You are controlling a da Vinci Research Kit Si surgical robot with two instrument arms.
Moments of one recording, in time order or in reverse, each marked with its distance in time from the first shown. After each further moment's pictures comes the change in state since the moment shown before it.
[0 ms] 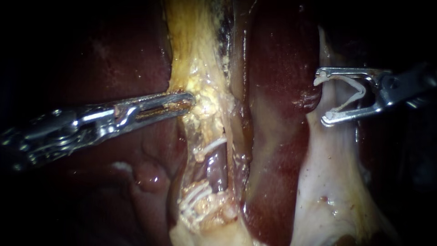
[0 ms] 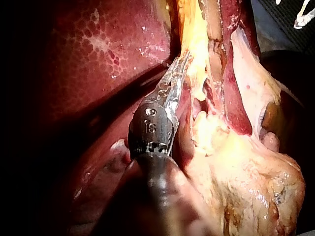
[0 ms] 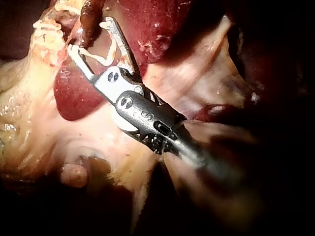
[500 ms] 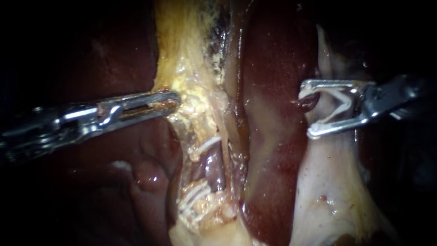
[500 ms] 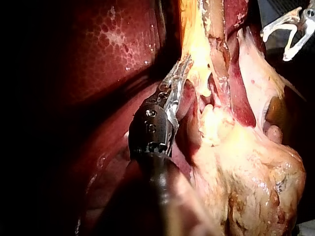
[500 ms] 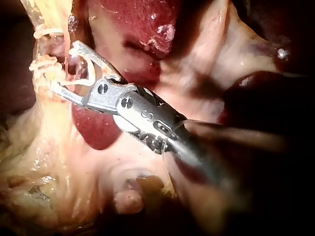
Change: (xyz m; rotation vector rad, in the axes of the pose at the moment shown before) right arm -0.005 -0.003 0.010 0.144 -0.077 0.209; left arm -0.003 0.000 -0.008 -0.024 -0.023 -0.015
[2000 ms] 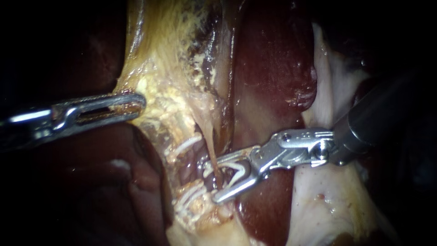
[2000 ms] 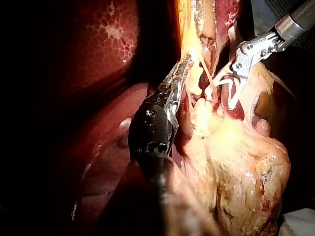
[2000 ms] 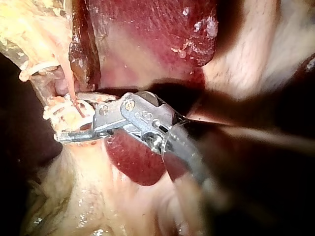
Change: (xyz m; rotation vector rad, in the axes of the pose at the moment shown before) right arm -0.009 0.003 0.015 0.258 -0.035 0.202; left arm -0.001 -0.004 -0.004 -0.002 -0.039 -0.006
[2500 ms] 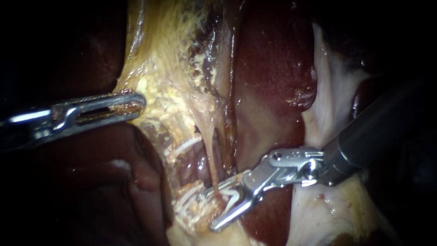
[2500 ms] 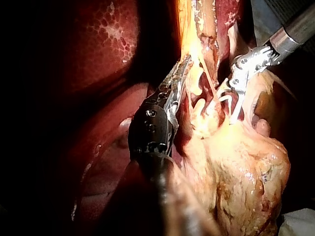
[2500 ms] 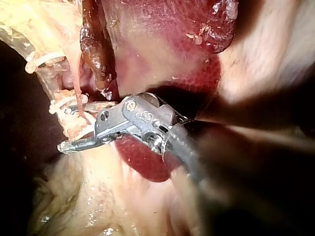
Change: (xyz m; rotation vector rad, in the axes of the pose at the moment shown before) right arm -0.002 0.000 0.004 0.098 -0.041 0.026; left arm 0.000 0.000 0.000 -0.001 0.000 0.000
